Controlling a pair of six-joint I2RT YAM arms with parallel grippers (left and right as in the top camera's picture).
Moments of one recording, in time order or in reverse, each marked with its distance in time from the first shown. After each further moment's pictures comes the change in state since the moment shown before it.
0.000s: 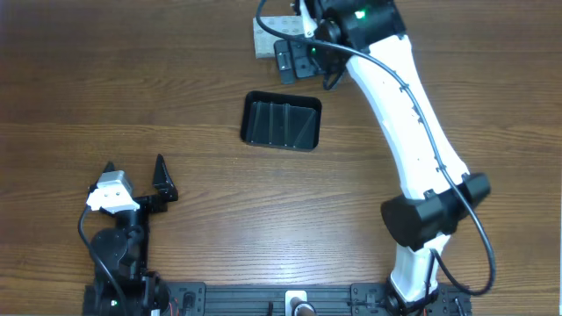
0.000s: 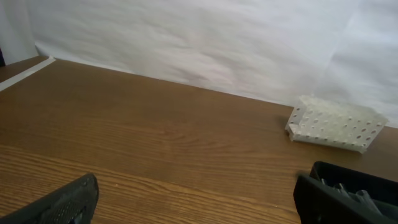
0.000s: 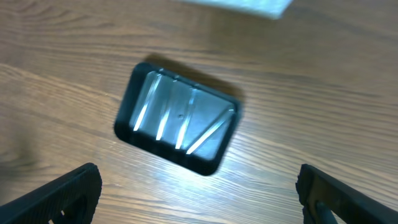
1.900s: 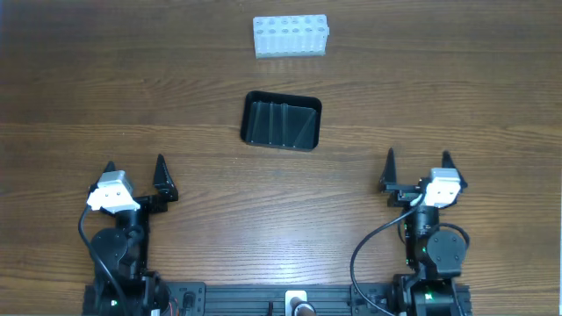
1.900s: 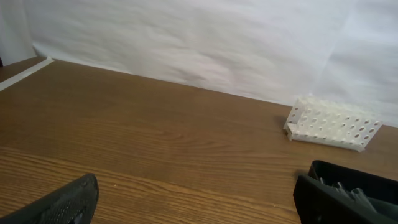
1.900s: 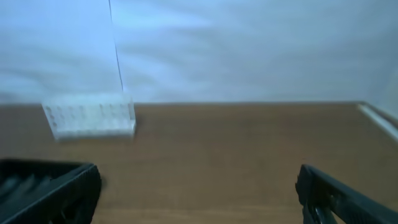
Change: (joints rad) left arm 0.000 -0.001 0.000 0.000 0.007 0.003; right arm -0.407 -1.857 -2.278 1.582 0.072 -0.183
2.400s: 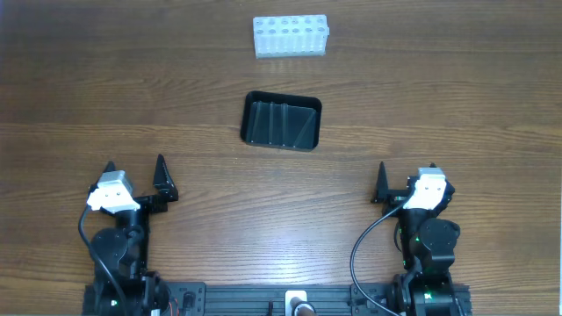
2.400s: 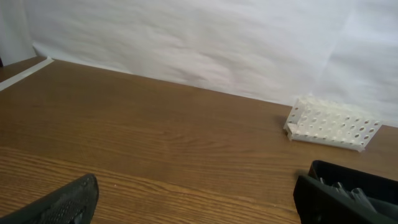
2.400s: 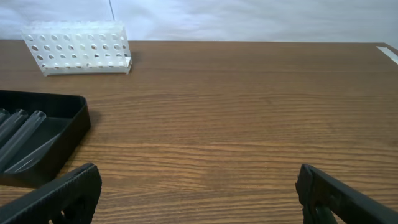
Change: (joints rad) left arm 0.000 0.000 0.000 0.000 0.000 0.000; right arm 0.000 0.000 -0.005 -0.222 -0.007 0.000
